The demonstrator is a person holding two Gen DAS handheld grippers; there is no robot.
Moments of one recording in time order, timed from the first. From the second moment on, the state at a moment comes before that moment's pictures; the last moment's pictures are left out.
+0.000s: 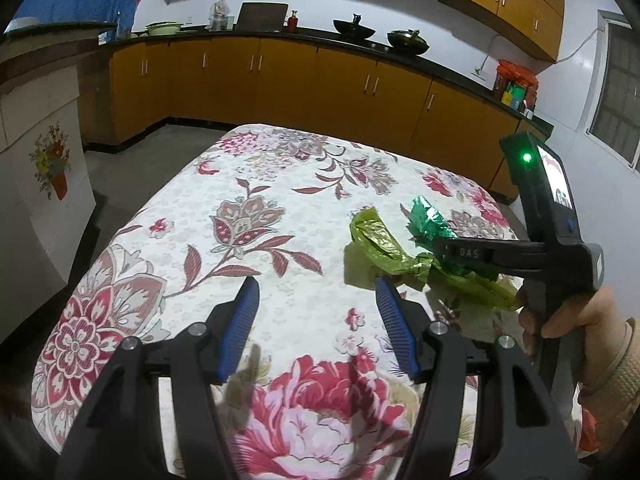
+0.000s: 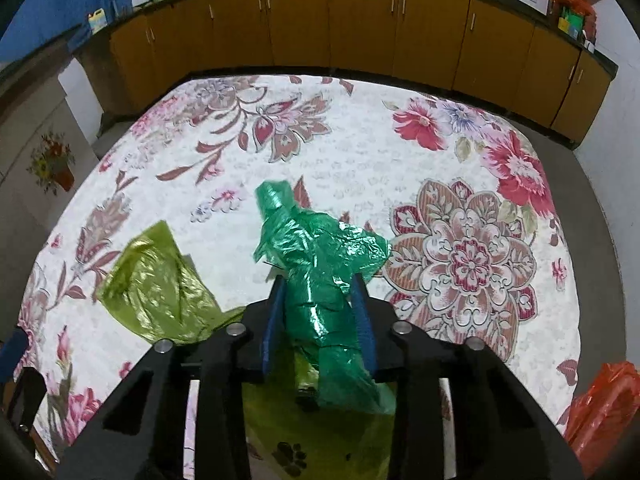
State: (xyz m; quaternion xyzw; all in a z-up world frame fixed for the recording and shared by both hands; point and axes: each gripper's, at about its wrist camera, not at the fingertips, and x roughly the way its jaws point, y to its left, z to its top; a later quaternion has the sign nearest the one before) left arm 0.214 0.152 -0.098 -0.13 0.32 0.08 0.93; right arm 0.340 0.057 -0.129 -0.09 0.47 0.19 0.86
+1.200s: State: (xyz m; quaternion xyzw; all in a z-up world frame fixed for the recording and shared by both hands) left arm 0.292 0.088 -0.099 -0.11 0.36 -0.01 0.93; right arm 0.303 -0.119 -0.082 0.06 0.40 0.11 0.91
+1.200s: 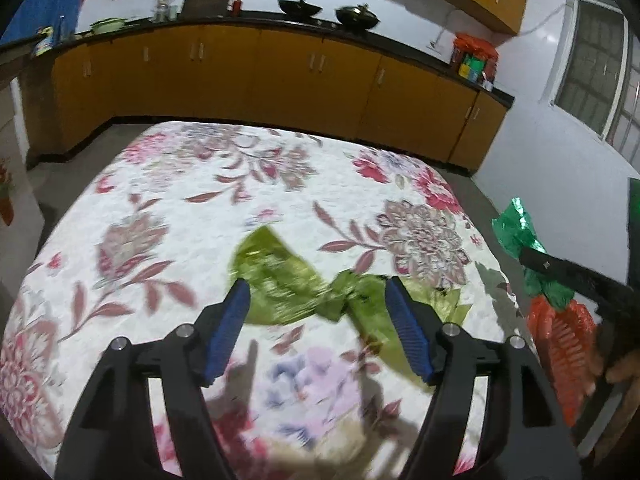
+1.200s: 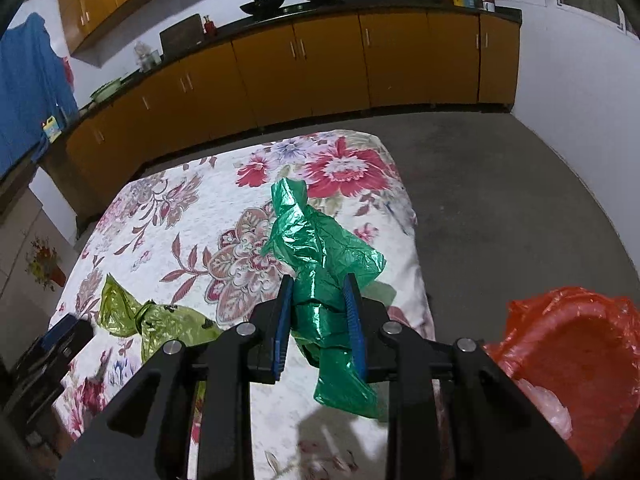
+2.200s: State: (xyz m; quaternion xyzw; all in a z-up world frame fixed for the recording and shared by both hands) left arm 0.306 -0.009 -0.103 -0.05 0.40 -0.11 0.91; right arm 0.204 -0.223 -0.043 0.15 0.34 0.06 0.93
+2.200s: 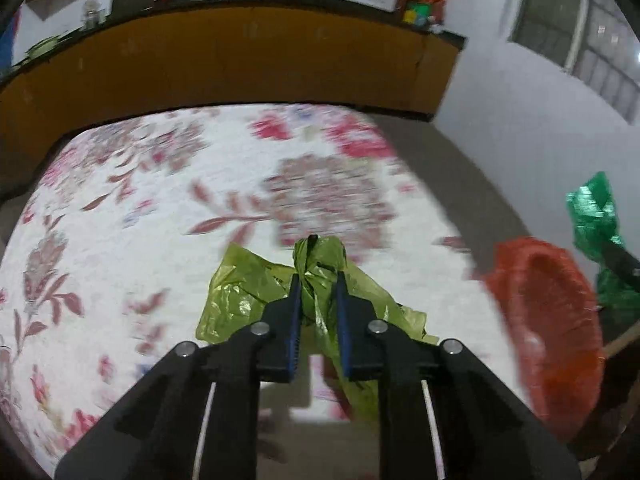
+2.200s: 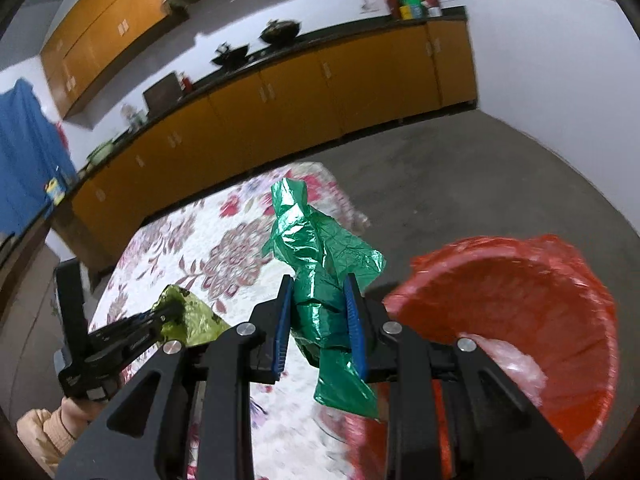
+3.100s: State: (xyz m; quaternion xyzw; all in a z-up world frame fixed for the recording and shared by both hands) left arm 0.235 -0.200 -0.055 -0.01 0.37 -0.33 0.87; right arm 0.123 -0.337 -0.027 0.23 0.28 -0.03 0.93
